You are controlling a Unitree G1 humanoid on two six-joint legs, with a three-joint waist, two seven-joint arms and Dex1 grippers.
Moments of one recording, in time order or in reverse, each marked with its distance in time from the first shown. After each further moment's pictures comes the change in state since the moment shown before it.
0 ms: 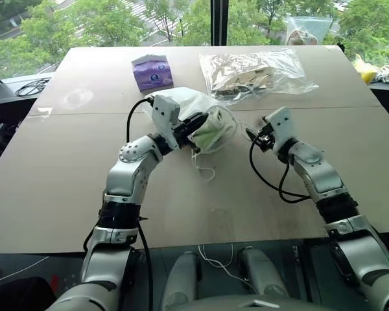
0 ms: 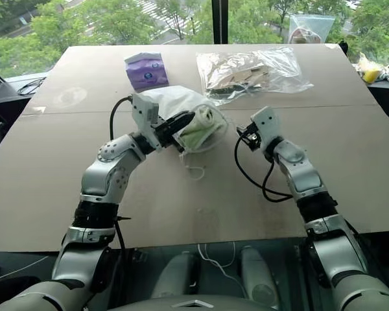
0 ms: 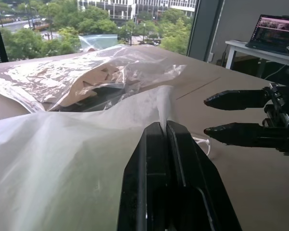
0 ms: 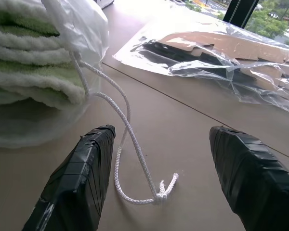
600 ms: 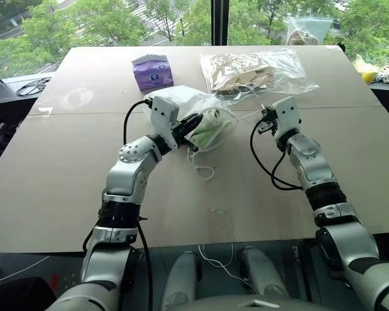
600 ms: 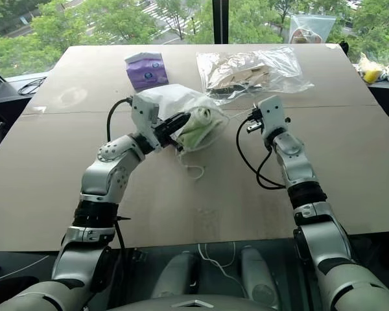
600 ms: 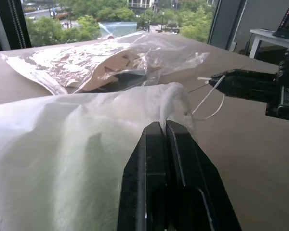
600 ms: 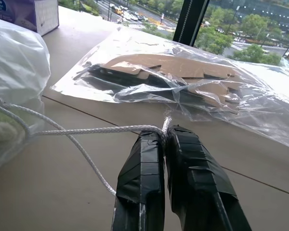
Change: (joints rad) left arm -0.002 -0.002 0.010 0.047 0.042 0.056 0.095; right arm -0.079 0.103 -0.146 0.152 -0.071 -0.151 -0.107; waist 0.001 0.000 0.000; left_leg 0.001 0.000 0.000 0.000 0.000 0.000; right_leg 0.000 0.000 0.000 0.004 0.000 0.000
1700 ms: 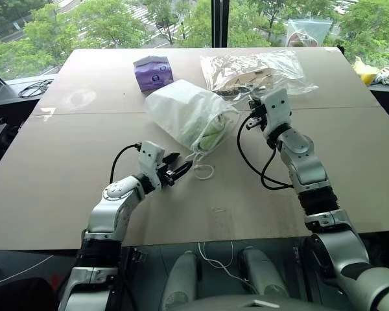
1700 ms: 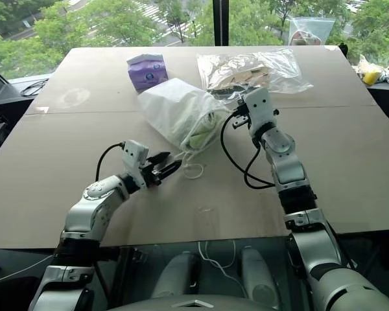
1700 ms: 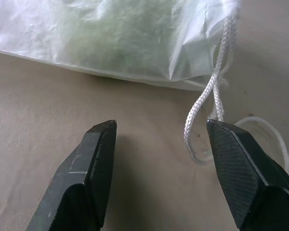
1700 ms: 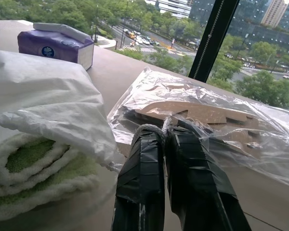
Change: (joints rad) left arm 0.272 0.048 0.027 0.002 -0.046 -0.051 -0.085; right arm 0.013 0.076 0.011 -0.193 -0.058 0.101 0.010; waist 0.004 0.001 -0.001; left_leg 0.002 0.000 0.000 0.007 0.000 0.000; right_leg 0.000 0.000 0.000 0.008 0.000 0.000
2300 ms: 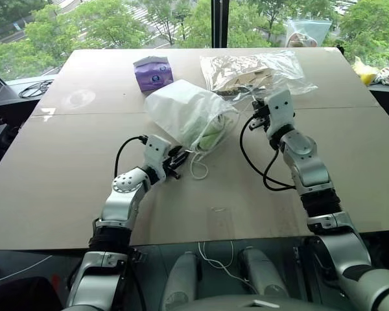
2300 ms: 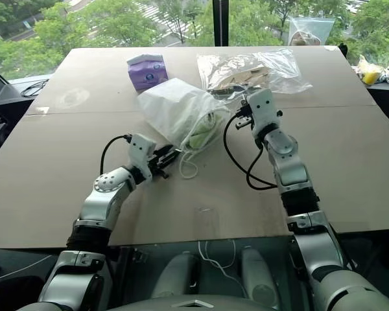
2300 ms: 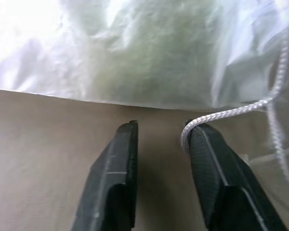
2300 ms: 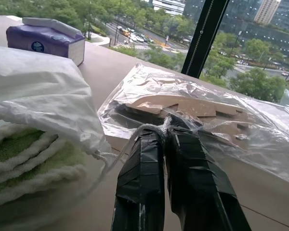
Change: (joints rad) left arm -0.060 -0.016 -0.066 0.091 0.327 -0.226 0.256; right arm 0.027 -0.013 -0.008 -0.026 0.000 0.019 -0.015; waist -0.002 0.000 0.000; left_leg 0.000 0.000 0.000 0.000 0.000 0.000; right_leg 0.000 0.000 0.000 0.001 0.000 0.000
